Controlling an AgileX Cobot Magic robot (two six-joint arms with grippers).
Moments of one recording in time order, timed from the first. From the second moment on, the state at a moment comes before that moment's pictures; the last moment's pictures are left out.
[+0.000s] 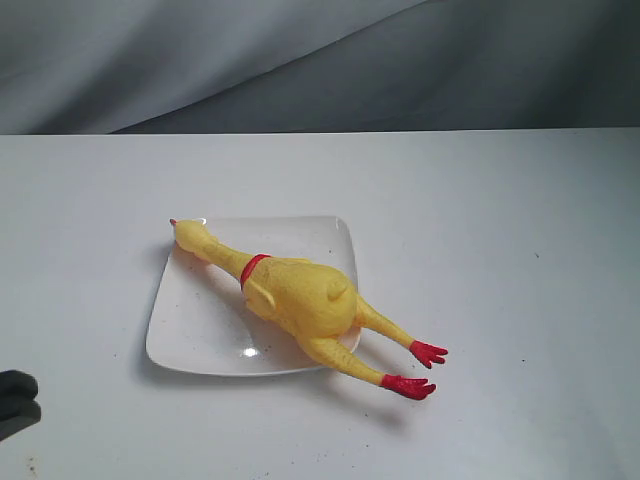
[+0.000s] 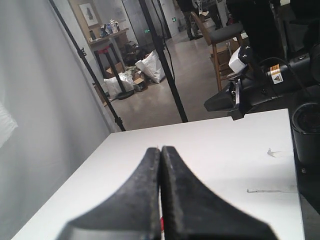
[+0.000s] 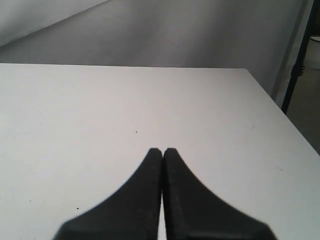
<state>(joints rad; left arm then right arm) -0.42 0.41 -0.41 1.75 -0.63 -1.46 -0.06 0.00 0.00 -0.02 0.32 -0.02</state>
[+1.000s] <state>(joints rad) 0.03 0.11 -0.41 1.75 -0.58 -1.44 -0.06 0.00 0.00 -0.02 0.32 -0.02</state>
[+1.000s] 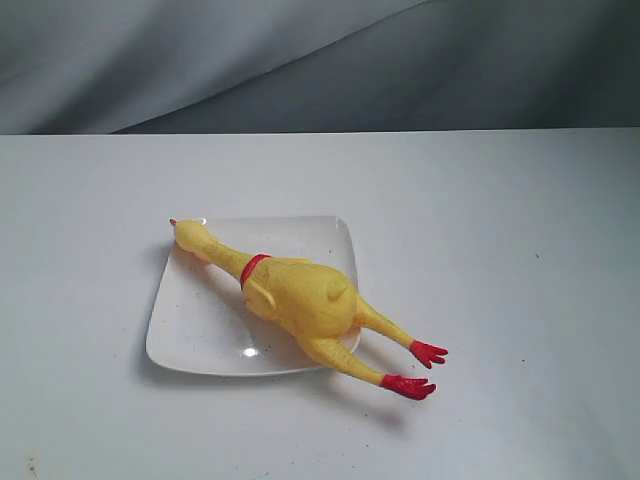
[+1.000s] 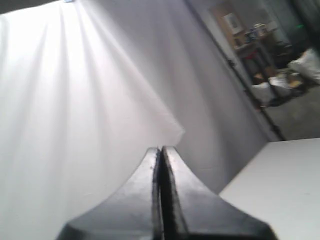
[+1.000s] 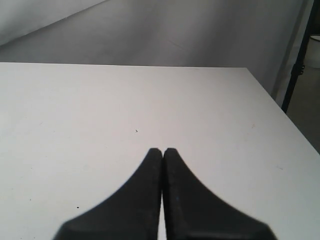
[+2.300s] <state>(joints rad) 0.17 0.01 -0.40 1.11 -0.05 -1.05 -0.06 0.00 0.00 -0.02 0.33 -0.02</state>
